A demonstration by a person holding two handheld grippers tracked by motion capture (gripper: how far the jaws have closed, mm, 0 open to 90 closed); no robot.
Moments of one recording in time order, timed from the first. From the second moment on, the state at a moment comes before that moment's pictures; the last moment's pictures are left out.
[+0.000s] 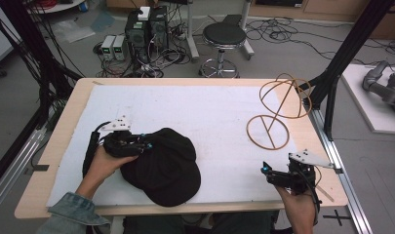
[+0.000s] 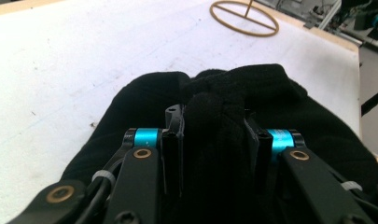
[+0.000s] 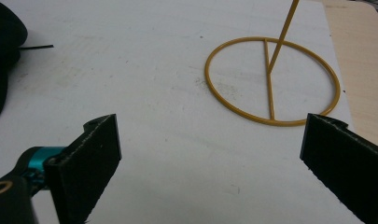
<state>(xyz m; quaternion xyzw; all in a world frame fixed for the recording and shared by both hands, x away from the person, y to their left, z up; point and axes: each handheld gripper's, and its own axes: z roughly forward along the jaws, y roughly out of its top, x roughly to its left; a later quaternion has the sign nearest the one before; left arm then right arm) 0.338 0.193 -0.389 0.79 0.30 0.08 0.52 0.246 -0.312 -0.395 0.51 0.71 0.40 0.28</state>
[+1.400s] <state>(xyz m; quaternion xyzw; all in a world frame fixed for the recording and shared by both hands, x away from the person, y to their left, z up) 0.387 0.146 -0.260 0.73 0.25 0.04 0.64 0.246 -0.316 -0.398 0.51 0.70 0.41 0.27</state>
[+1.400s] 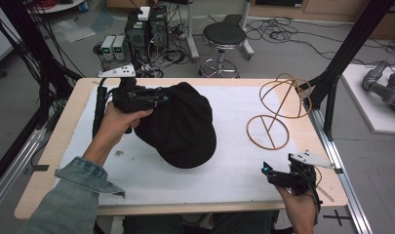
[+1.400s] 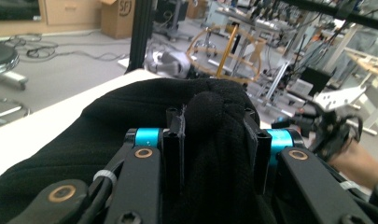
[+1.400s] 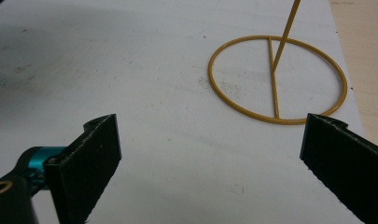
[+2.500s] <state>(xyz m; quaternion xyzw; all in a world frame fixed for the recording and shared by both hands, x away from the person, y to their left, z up) 0.445 0.045 -0.185 0.67 0.20 -0.01 0.71 0.242 -0.315 -0.403 0.50 0.71 0.41 0.27</state>
